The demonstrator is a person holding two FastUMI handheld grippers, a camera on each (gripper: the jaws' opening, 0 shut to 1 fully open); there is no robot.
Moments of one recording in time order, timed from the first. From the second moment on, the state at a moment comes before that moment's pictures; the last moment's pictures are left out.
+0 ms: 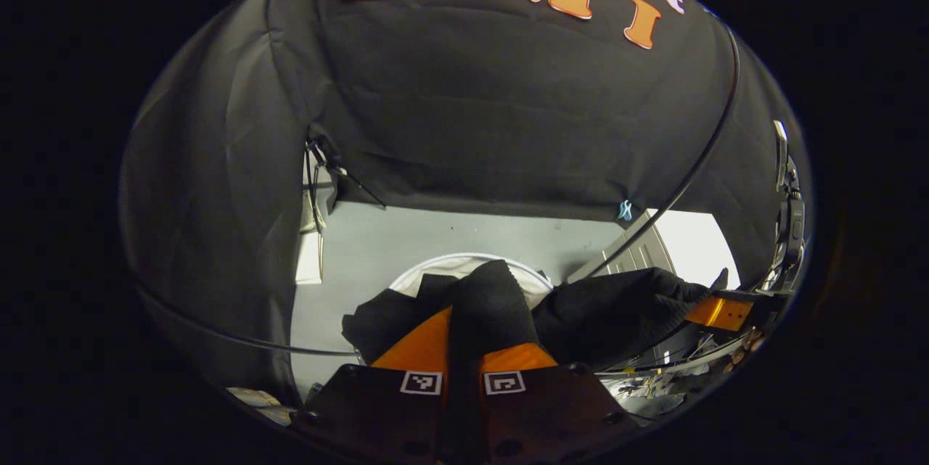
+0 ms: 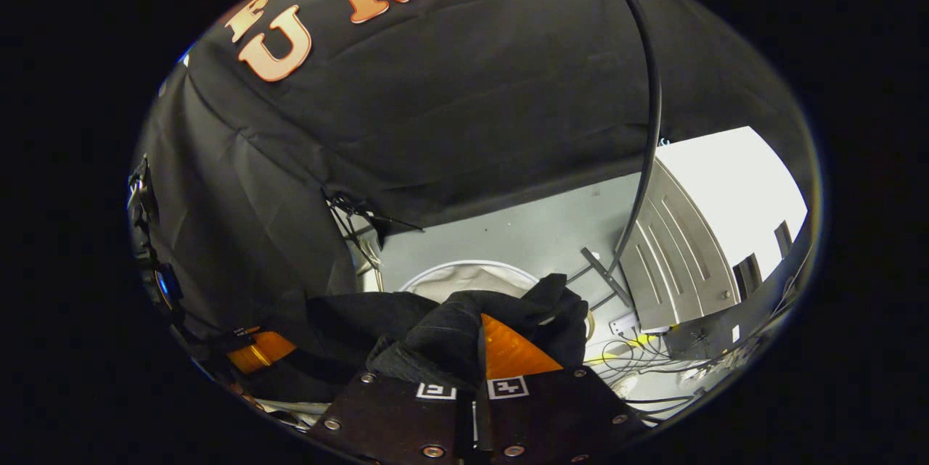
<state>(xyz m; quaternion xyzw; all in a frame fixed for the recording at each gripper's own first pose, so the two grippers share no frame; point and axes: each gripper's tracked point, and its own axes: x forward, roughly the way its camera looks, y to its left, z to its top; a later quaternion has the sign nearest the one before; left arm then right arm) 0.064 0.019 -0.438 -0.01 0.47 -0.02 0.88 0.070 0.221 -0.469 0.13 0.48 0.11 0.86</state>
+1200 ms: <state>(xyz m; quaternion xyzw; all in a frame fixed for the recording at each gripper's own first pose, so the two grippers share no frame) 0.043 0.025 -0.494 0.01 0.55 0.01 0.83 0.069 0.212 -0.533 0.07 0.52 0.12 0.85</state>
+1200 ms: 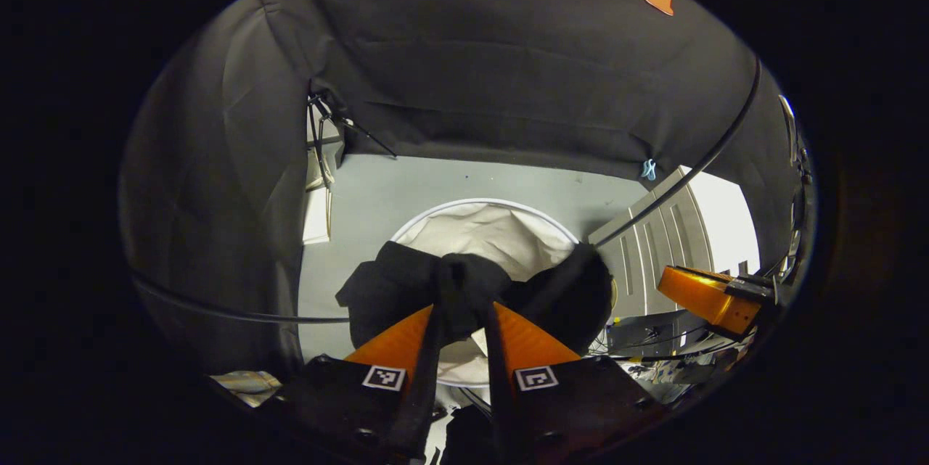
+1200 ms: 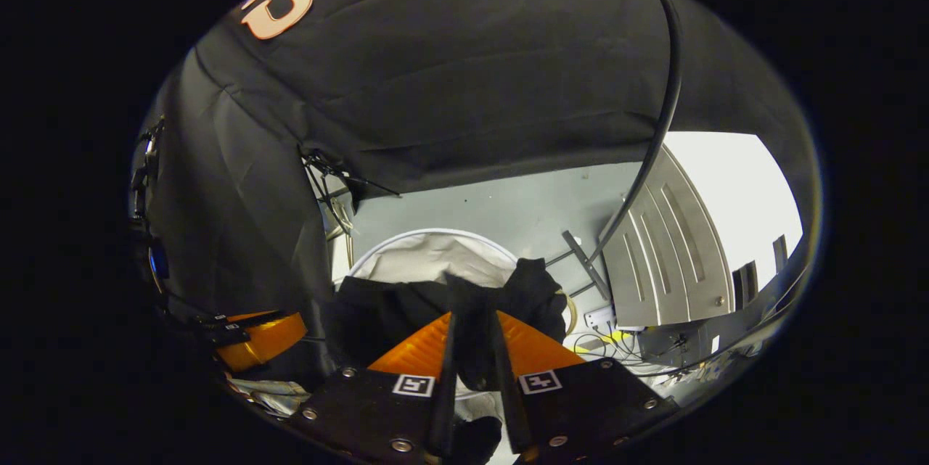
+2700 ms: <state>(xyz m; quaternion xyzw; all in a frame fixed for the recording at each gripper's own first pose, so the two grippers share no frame) 0.023 0.021 -0.337 -0.01 0.42 0.03 0.91 0.054 0.095 -0.361 0.06 0.42 0.07 0.90</state>
